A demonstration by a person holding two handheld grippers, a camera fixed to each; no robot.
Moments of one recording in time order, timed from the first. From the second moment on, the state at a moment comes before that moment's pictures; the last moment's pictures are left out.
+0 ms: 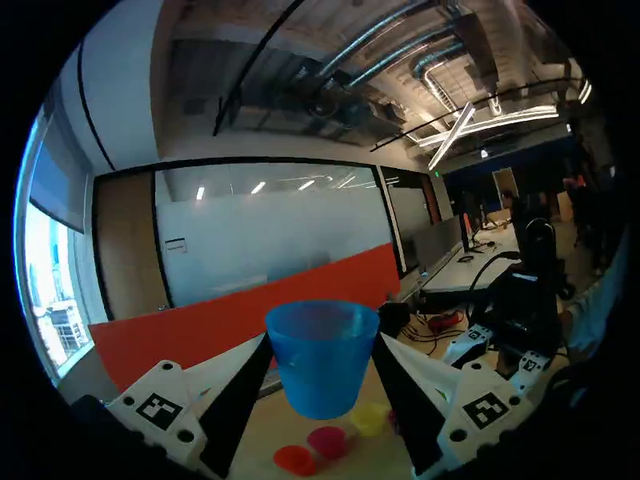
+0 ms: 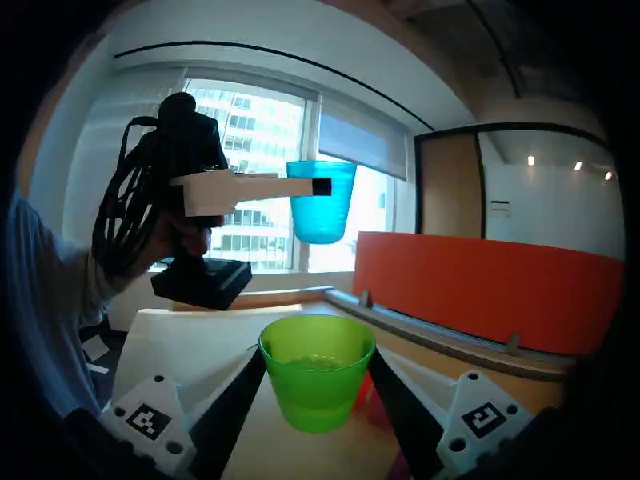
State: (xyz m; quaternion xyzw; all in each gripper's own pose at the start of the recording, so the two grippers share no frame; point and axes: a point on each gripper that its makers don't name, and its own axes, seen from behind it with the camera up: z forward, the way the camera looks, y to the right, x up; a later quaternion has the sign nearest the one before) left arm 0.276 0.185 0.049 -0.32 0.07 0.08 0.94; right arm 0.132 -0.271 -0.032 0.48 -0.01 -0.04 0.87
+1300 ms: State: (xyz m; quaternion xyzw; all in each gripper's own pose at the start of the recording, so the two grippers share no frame) left arm 0.155 0.164 0.036 -0.35 -0.05 0.04 0.93; right arm 0.112 -0.238 -0.032 0.48 -0.07 -0.05 0.87
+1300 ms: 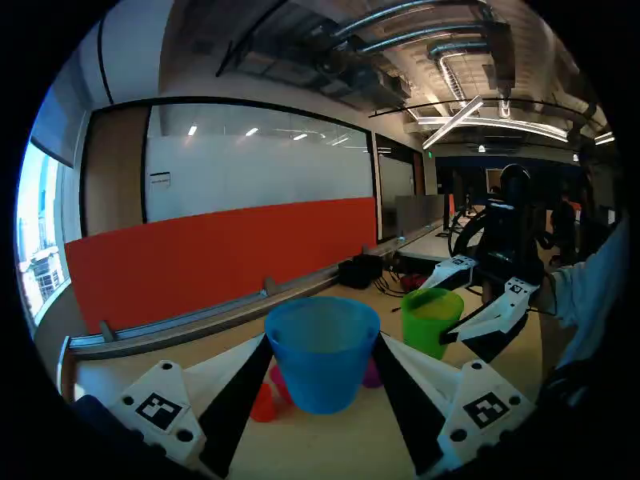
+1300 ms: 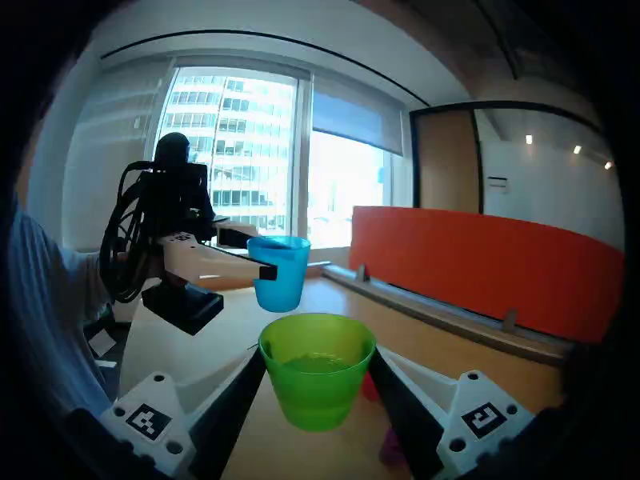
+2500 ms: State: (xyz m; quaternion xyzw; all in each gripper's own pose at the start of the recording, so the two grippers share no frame) left arm 0.010 0.169 0.020 -0.39 -0.20 0.12 0.89; right arm 0.011 -0.207 -0.030 0.49 -0.20 -0.10 0.84
